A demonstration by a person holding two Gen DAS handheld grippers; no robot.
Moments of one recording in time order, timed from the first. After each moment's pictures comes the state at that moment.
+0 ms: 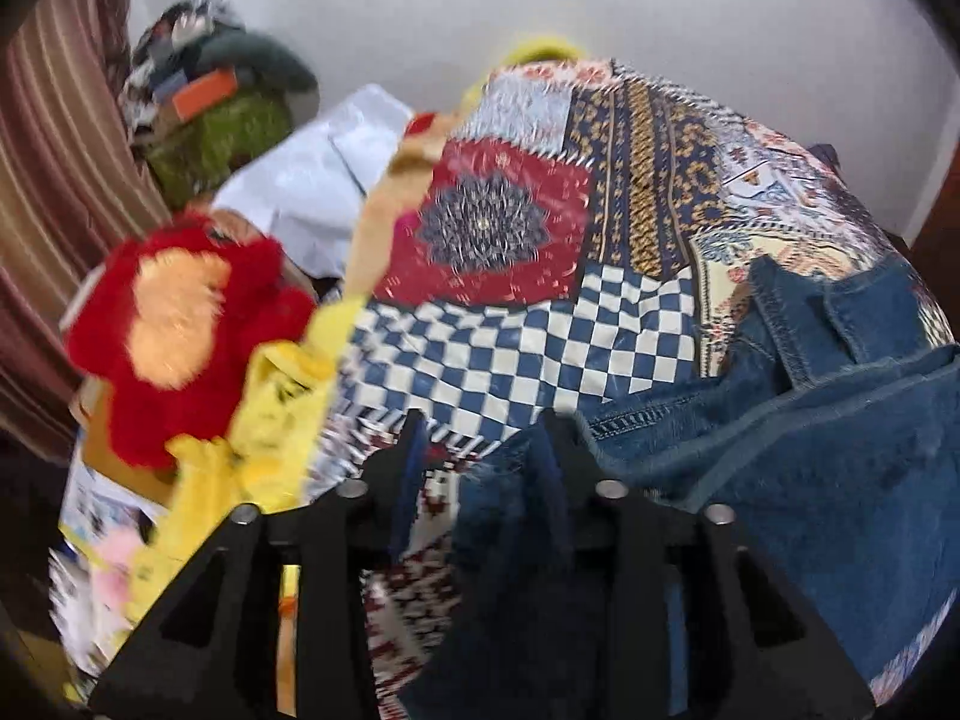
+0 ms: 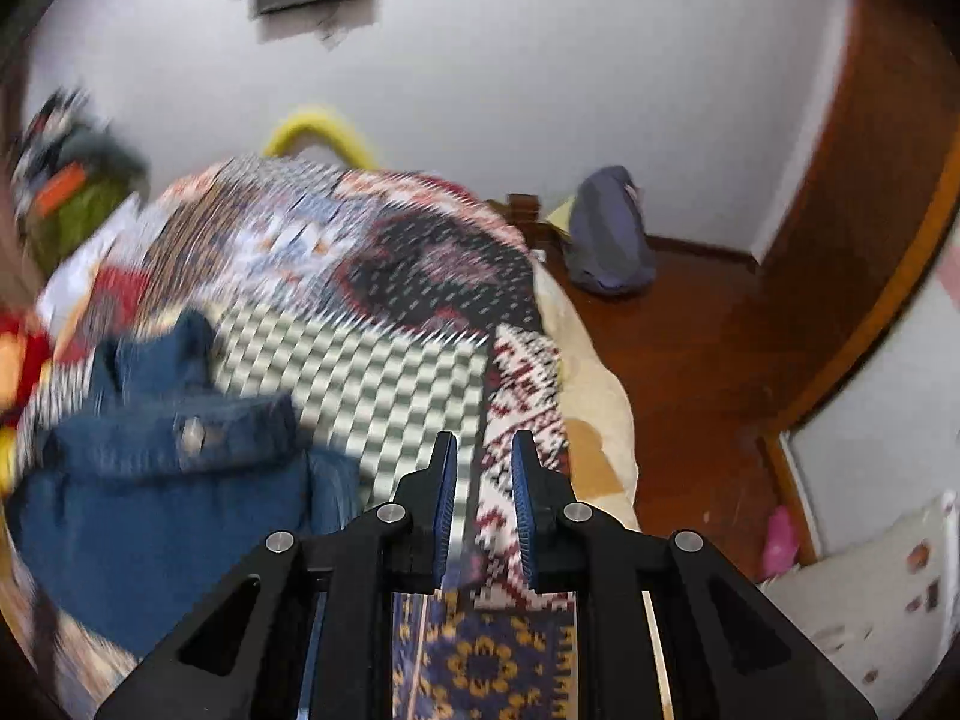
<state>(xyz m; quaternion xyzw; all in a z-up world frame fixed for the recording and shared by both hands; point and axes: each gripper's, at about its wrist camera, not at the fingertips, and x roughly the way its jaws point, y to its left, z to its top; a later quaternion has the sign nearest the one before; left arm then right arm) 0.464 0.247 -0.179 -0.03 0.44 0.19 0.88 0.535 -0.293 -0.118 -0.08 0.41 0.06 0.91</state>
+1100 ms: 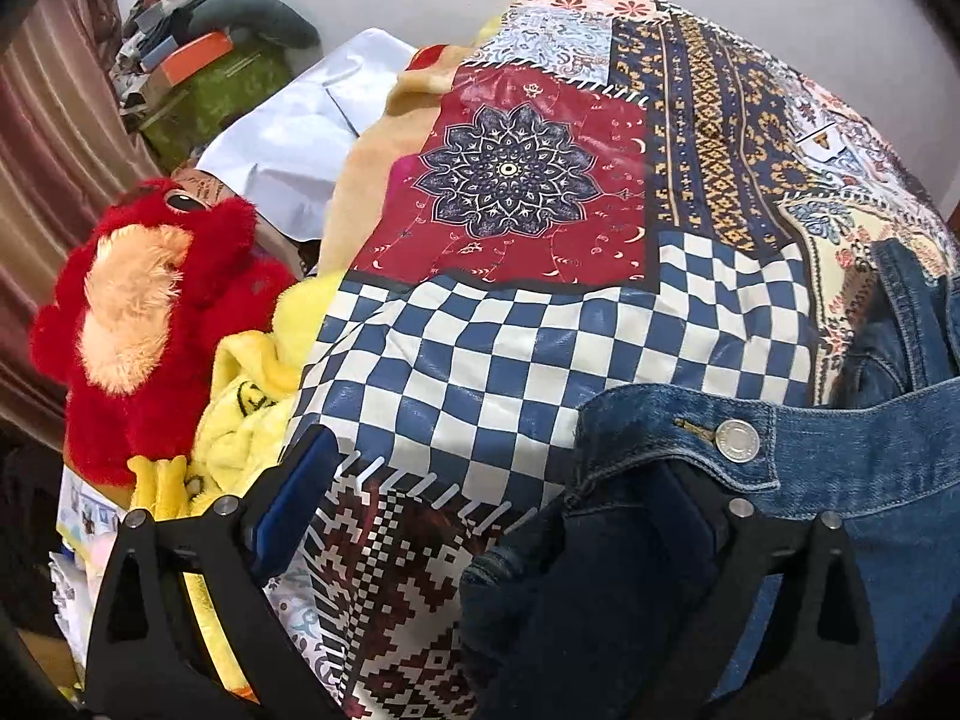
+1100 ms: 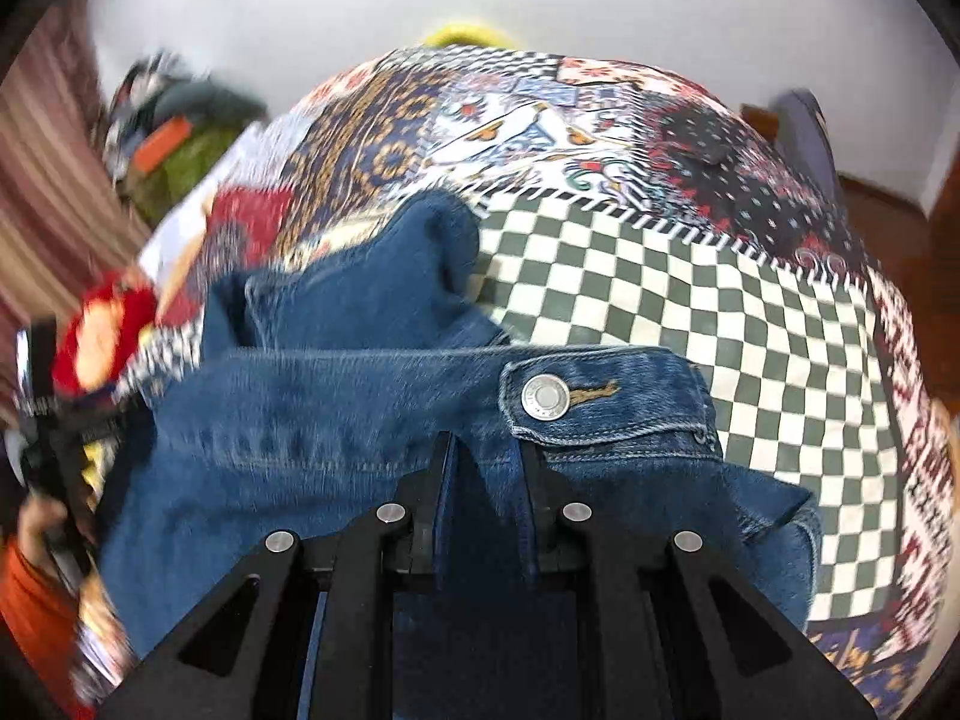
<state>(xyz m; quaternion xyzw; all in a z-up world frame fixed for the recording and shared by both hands) 0.524 0.280 -0.246 -0.03 0.49 0.21 0.85 0.600 -0.125 -0.223 0.01 0.50 0.22 0.84</state>
